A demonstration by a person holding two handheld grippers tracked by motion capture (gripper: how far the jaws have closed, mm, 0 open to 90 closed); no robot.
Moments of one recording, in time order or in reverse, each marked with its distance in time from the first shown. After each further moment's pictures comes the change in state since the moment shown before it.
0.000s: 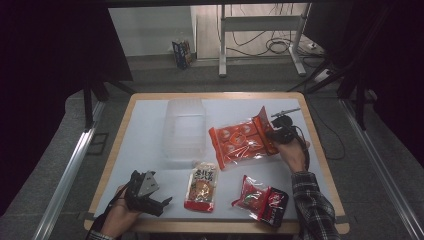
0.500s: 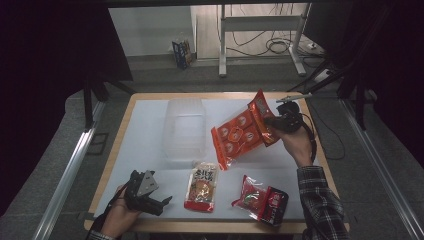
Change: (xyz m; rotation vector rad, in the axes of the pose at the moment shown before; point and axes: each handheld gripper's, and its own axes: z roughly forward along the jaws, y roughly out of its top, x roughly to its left) left arm 0.001 0.001 -0.002 -0.018 0.005 -0.020; right arm 0.023 0.040 -0.061 -0.145 0.107 -0.039
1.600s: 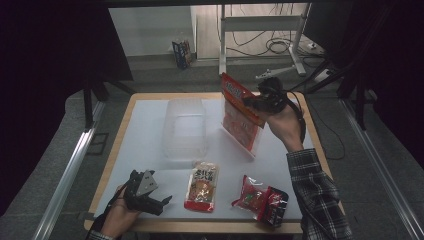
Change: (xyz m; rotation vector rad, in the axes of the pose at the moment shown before) left arm 0.000 0.000 -0.001 -0.006 0.003 -0.001; right arm 0.068 0.079 -0.028 -0.061 0.077 -0.153
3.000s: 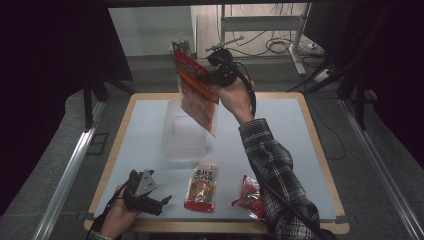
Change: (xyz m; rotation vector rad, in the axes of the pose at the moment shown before) left arm 0.000 0.000 -0.003 -0.013 0.004 0.002; right arm 0.058 0.101 0.075 -0.059 0.107 -0.004
